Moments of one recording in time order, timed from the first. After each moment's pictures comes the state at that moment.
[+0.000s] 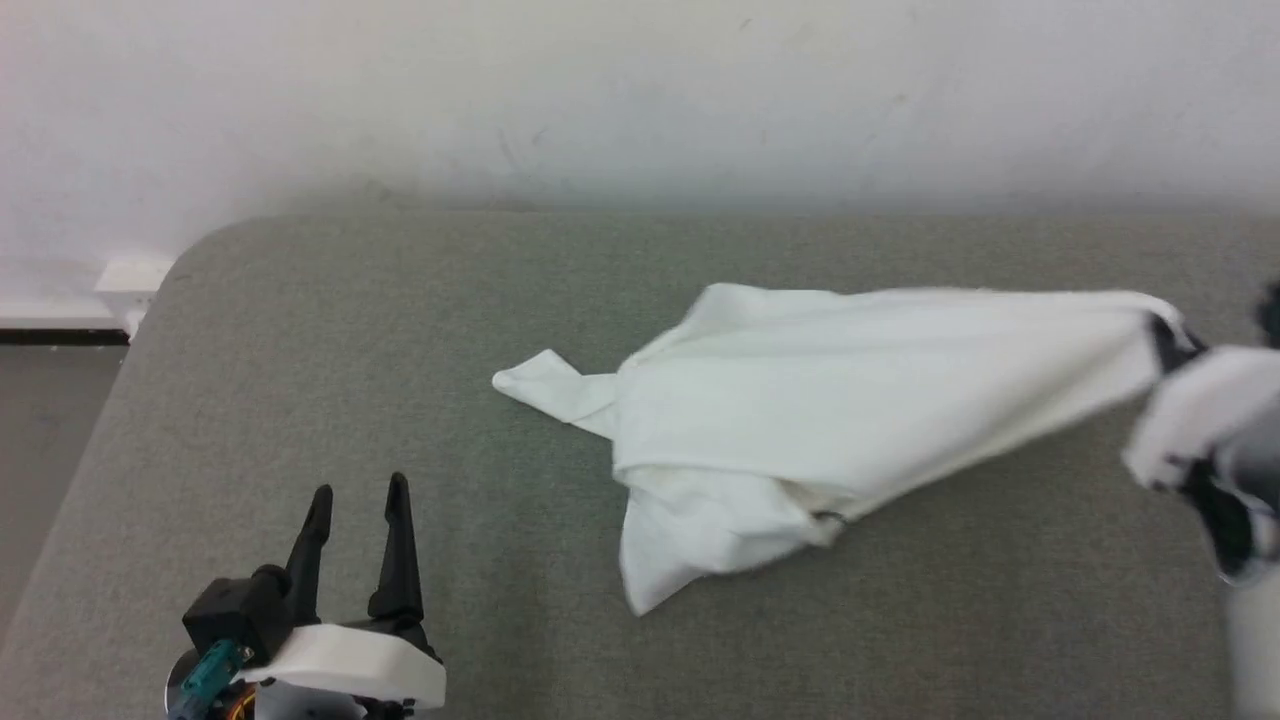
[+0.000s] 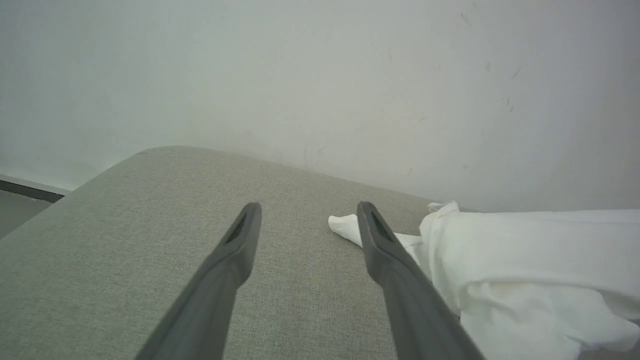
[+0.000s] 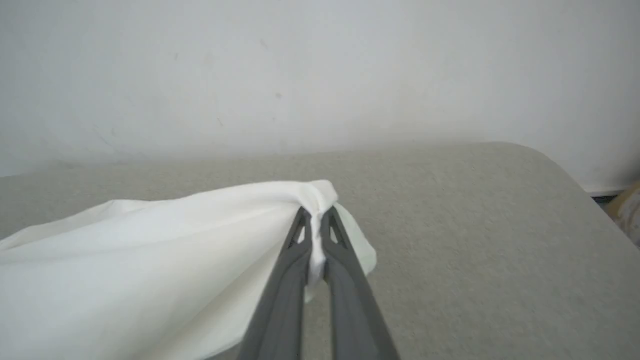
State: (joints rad) left arm 0.02 0.12 -0.07 0.11 -0.36 0.04 -0.24; right arm -0.44 -0.16 -0.23 0.43 0.14 0.13 0.26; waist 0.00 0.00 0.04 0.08
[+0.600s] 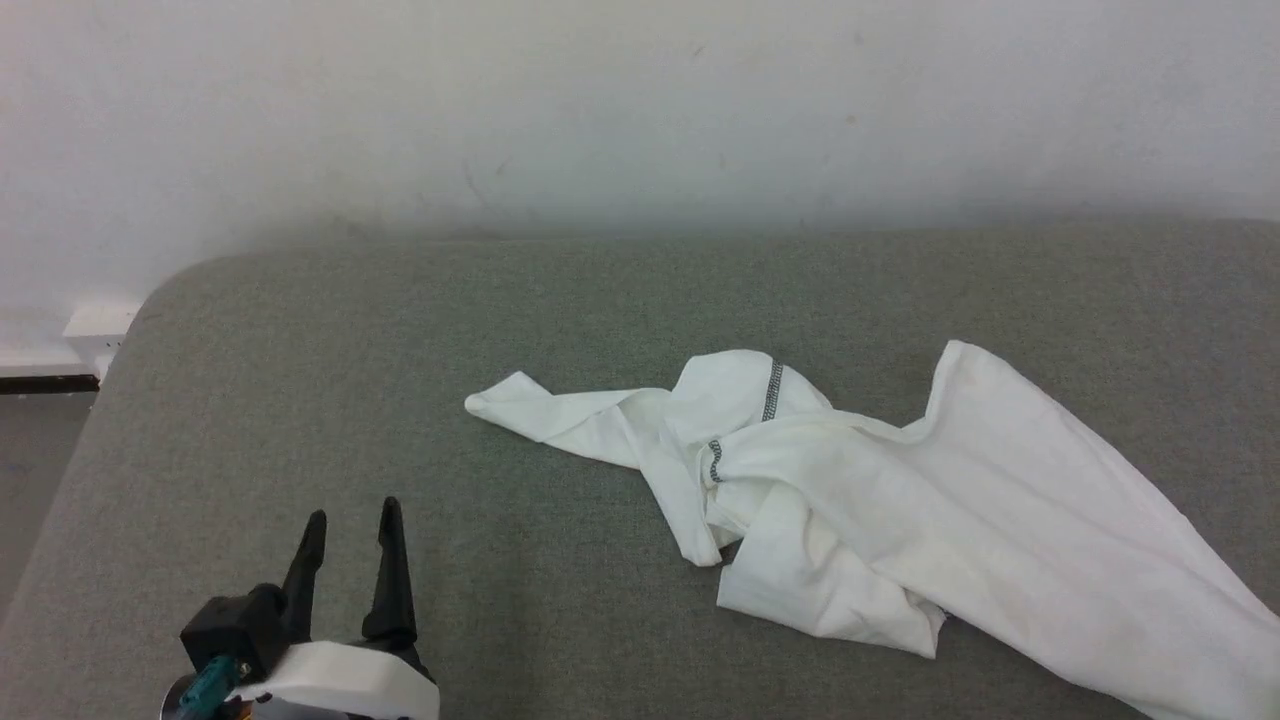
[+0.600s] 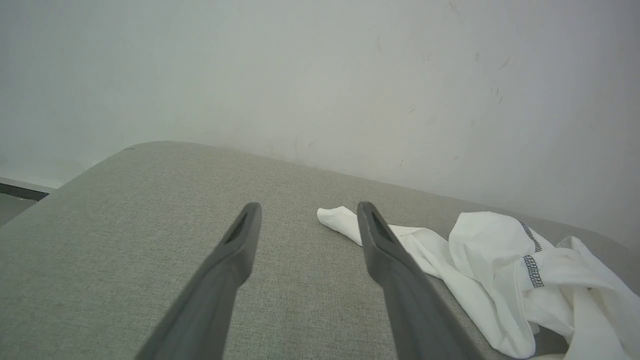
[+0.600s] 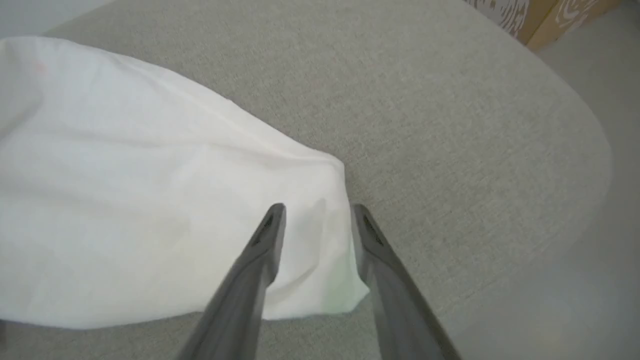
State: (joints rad) left arm 0.05 0.13 -0.06 0.12 -0.37 0.05 -0.23; right arm 0.08 -0.05 -0.62 0.15 0.15 0.13 0.40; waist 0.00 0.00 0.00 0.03
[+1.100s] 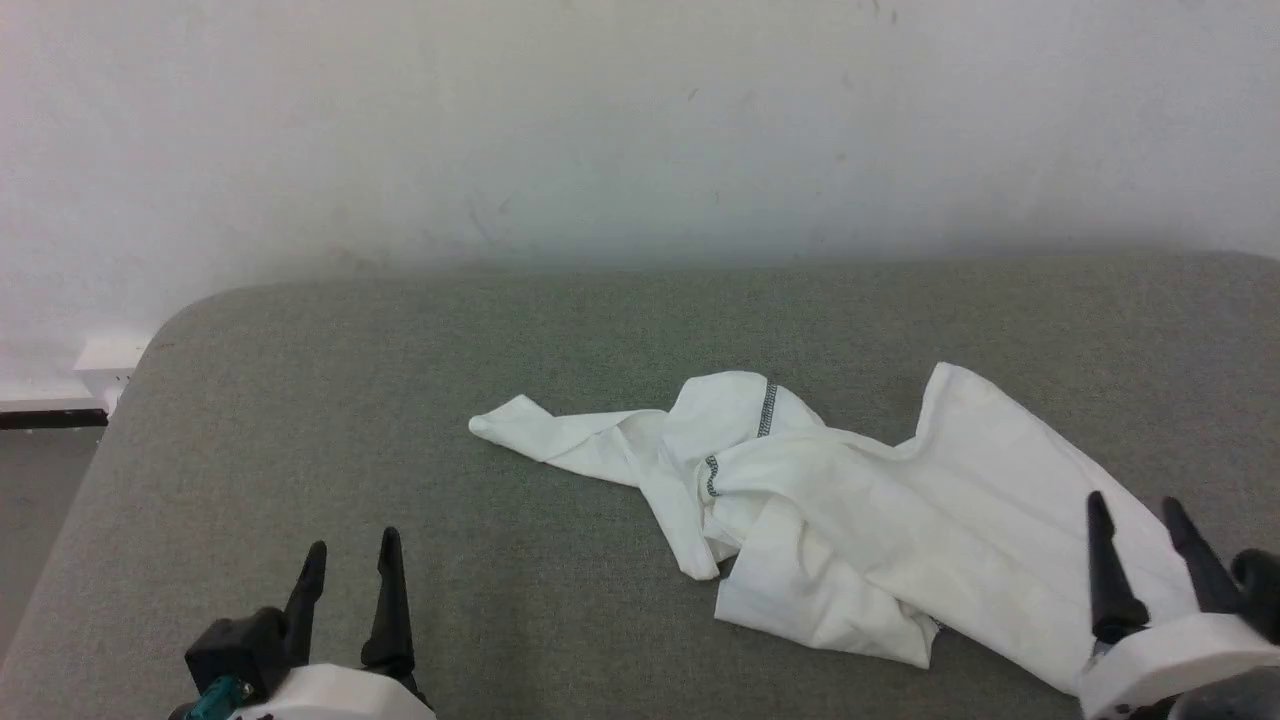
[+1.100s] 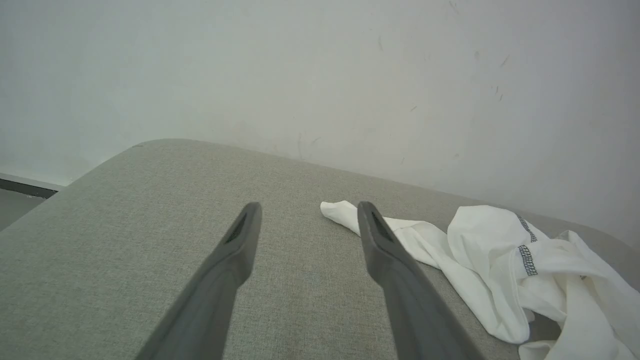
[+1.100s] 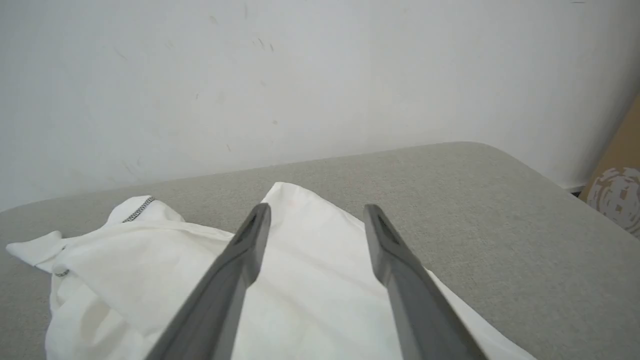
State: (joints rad) left arm 0.07 0.14 -0.07 0.14 -0.38 0.06 -0.22; right arm 0.08 -0.05 -0.24 0.06 0.18 0.13 -0.03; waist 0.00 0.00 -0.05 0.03
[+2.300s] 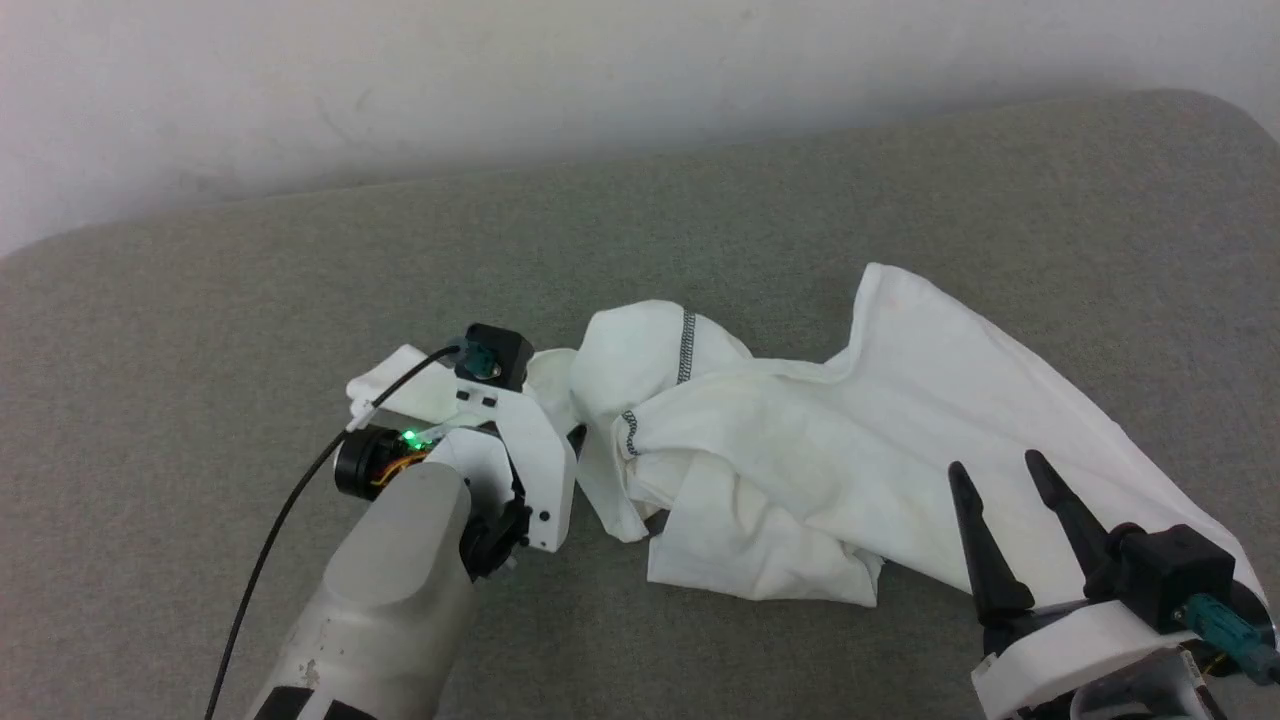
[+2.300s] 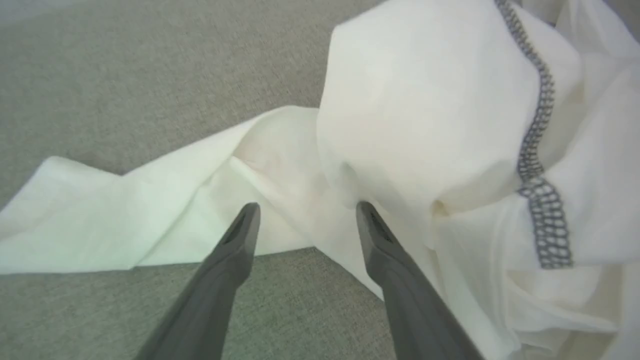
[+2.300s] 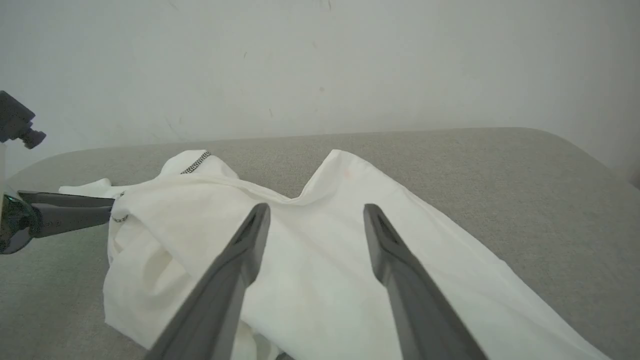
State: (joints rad) left arm -0.65 0.09 -0.40 0.84 -0.34 -0.10 0.27; right arm 0.10 -0.05 0.02 -0.11 0.14 0.13 -0.01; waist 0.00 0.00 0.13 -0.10
